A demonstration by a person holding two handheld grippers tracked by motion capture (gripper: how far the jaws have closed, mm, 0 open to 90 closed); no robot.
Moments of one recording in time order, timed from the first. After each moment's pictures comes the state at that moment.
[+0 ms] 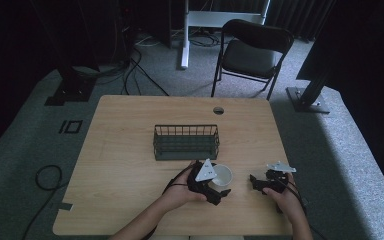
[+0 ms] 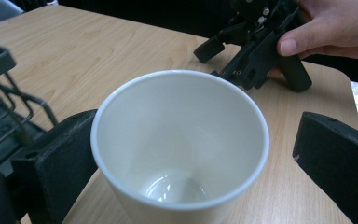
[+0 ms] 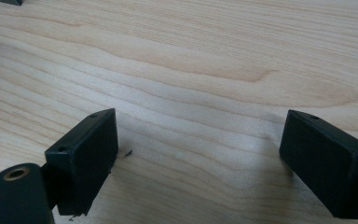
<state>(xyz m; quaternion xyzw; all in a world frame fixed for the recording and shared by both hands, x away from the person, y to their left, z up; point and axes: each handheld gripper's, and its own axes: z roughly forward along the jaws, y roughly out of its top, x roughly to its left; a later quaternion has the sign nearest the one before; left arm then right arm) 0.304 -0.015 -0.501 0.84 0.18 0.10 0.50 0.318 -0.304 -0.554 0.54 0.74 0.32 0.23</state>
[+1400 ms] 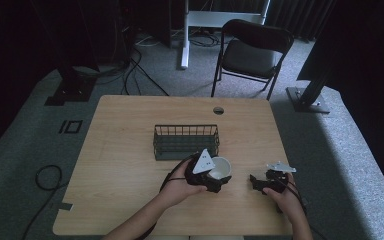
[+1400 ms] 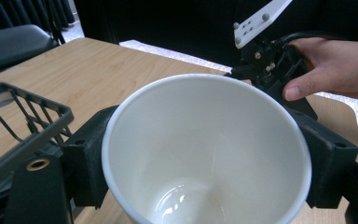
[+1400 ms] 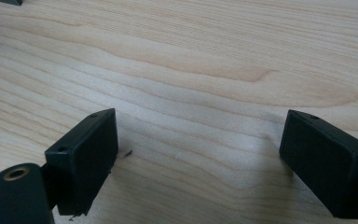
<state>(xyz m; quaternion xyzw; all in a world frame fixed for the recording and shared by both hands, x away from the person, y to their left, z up) 0.308 -0.005 -0.461 0.82 0.19 0.14 0.52 0.318 -0.304 -0.554 0.54 0.74 0.32 0.23</state>
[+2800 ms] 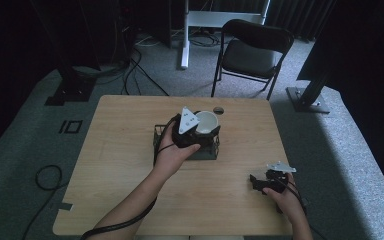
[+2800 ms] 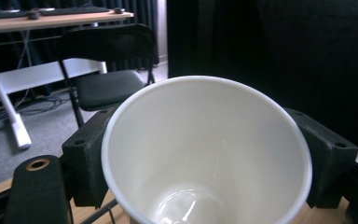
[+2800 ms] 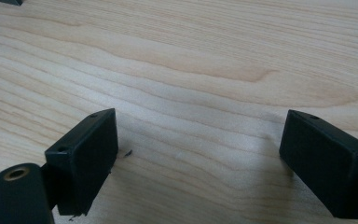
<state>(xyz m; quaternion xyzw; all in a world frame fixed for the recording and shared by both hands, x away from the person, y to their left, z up) 0.361 0.024 -0.374 0.73 0.31 0.25 0.56 0.318 -0.304 -0.554 0.54 0.74 0.32 0.23</state>
